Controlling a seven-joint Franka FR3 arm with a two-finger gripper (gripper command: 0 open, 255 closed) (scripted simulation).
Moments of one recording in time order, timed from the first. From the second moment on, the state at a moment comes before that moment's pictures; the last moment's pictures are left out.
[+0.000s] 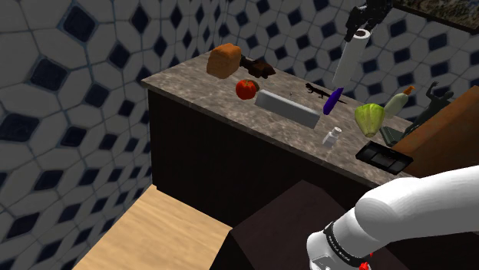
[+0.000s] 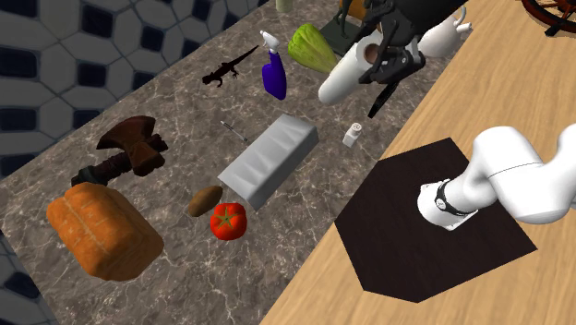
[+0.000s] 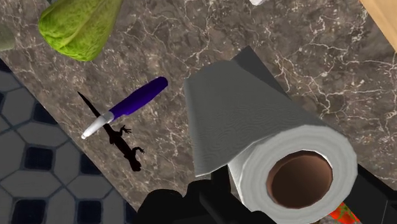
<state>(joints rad) -0.23 -0.41 -0.09 -1.74 -0.33 1.58 -0.17</state>
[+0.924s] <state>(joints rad) -0.30 -0.49 -0.36 -1.78 -0.36 1.65 -0.49</state>
